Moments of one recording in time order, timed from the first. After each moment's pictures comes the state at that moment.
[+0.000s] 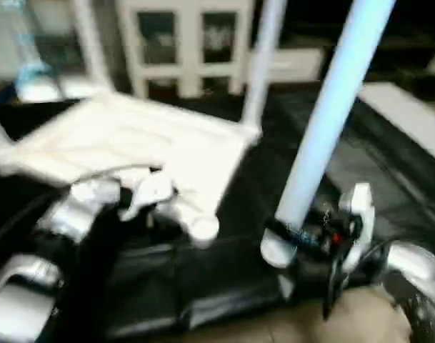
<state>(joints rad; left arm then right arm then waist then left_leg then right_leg) -0.67 0.55 -0.34 0.78 0.09 -0.21 -1.07 0.01 -0.48 -0.02 -0.38 0.56 0.43 0.84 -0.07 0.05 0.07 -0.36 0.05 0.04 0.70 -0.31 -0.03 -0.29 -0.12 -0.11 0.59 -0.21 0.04</state>
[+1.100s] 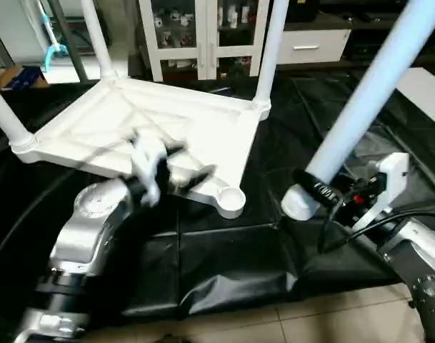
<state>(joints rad) -0.39 0.27 0.01 0.05 -0.30 0.22 -0.62 -0.04 -0.38 -0.16 -0.36 0.57 0.48 0.52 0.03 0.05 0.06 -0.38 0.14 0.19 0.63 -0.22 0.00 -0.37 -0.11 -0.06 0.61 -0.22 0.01</state>
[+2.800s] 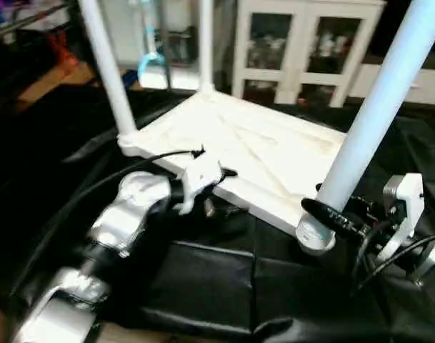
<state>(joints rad) -0.60 0.28 -0.28 0.46 -0.12 0.02 -0.90 0.08 -0.52 -0.20 -0.42 0.61 0.49 0.67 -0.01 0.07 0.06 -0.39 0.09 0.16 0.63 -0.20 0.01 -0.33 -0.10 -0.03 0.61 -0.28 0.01</state>
